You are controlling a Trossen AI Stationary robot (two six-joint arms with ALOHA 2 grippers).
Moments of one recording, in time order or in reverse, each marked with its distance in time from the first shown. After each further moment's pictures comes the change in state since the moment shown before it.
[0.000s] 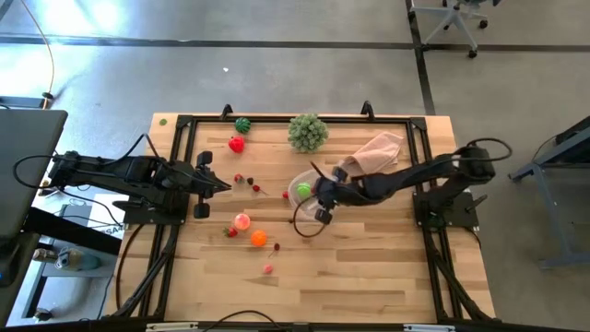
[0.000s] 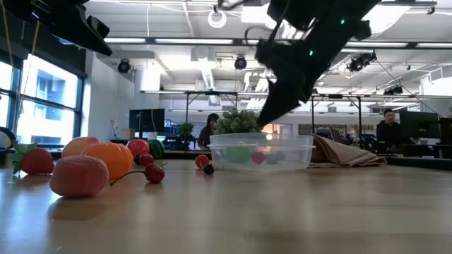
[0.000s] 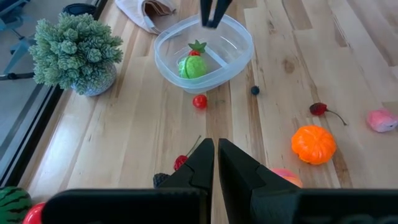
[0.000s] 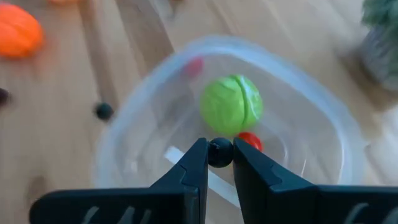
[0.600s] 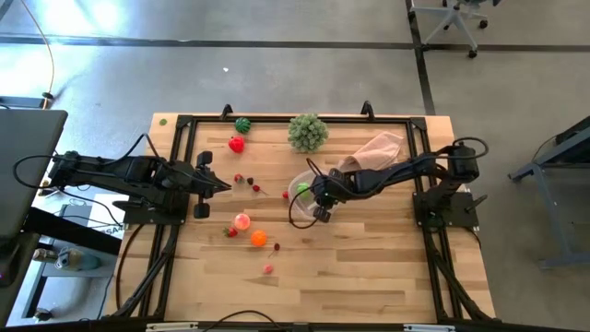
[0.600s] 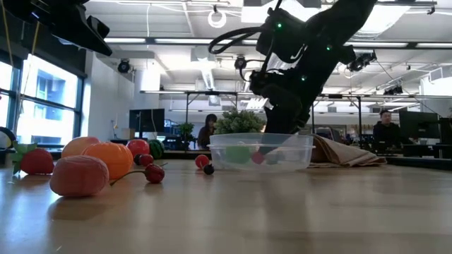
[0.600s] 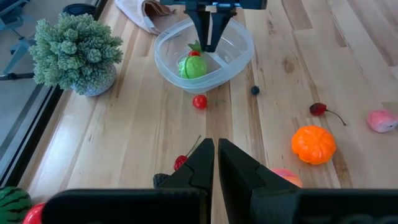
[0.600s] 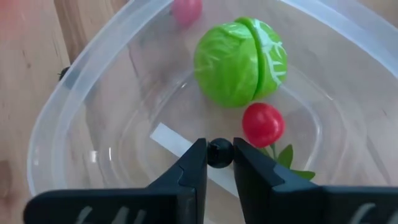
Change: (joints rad) left arm 0.000 0.000 0.000 0.000 0.000 0.000; right arm -0.093 0.115 -0.001 0.020 -0.174 0.002
